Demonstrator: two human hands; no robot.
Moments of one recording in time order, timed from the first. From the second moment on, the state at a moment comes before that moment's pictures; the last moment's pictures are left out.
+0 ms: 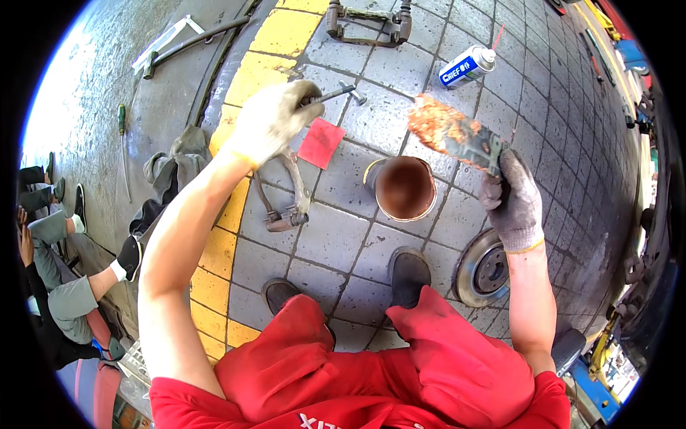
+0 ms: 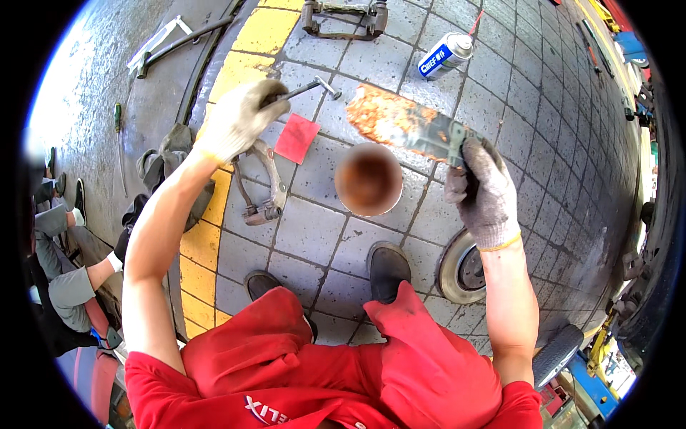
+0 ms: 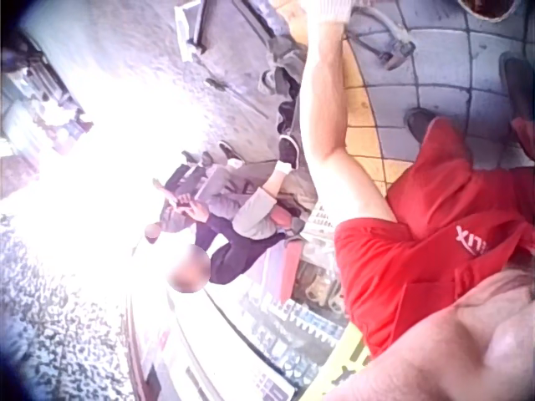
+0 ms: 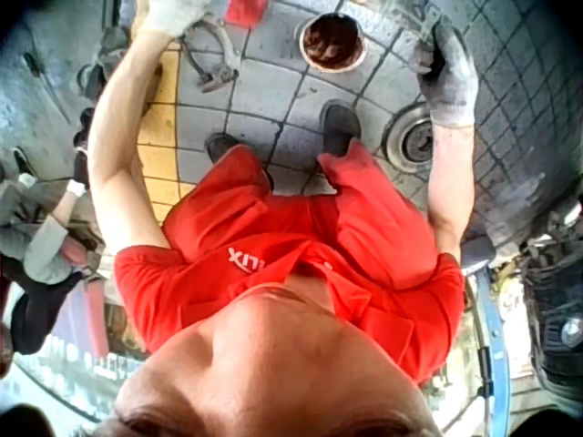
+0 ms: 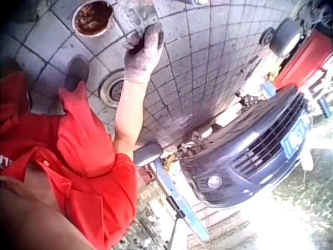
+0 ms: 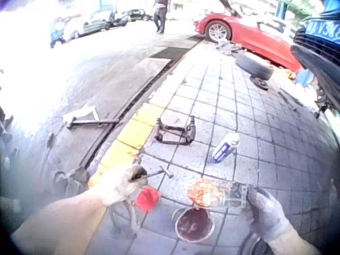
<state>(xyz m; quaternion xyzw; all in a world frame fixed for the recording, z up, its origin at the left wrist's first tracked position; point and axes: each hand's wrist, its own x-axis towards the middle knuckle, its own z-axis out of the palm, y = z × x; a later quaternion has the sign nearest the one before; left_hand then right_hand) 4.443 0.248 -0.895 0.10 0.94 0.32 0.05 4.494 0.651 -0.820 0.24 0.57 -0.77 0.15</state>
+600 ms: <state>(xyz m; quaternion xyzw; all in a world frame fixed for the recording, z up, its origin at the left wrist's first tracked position) 4.561 0.265 -0.805 -0.10 0.69 0.71 0.09 4.500 0.603 -0.831 0.14 0.57 -0.77 0.27</state>
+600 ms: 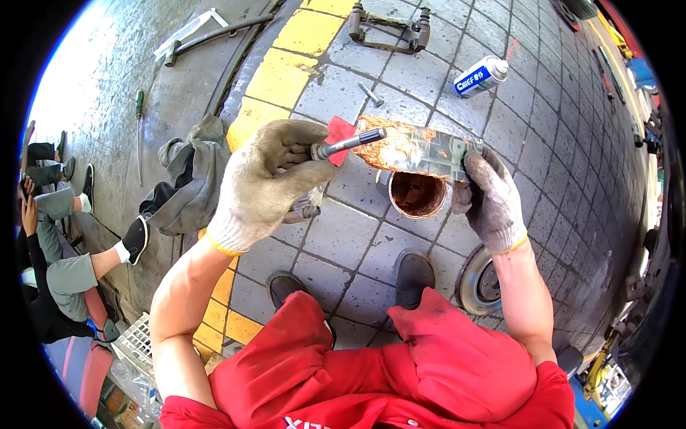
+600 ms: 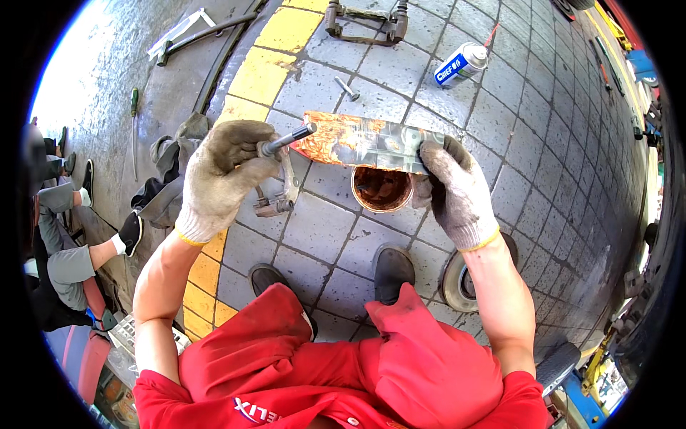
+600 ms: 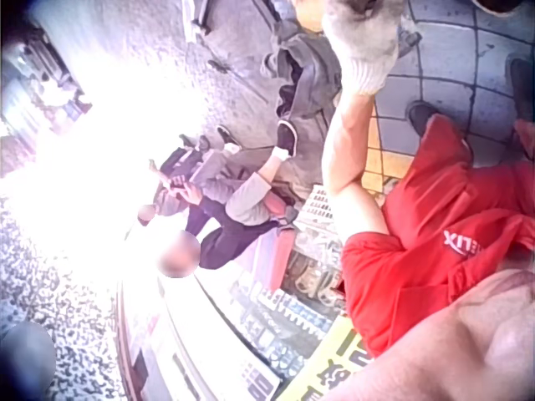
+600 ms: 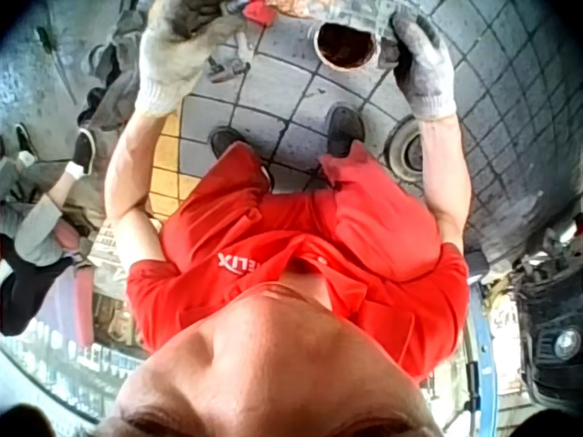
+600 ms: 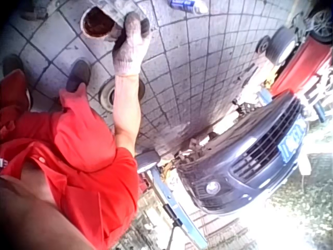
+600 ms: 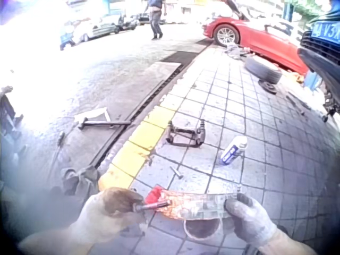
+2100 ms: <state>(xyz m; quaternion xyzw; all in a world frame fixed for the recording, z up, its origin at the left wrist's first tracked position) 4.558 0.255 -0.802 0.12 0.86 0.50 -0.02 4.498 0.607 -0.820 0.11 0.58 -0.75 0.28</state>
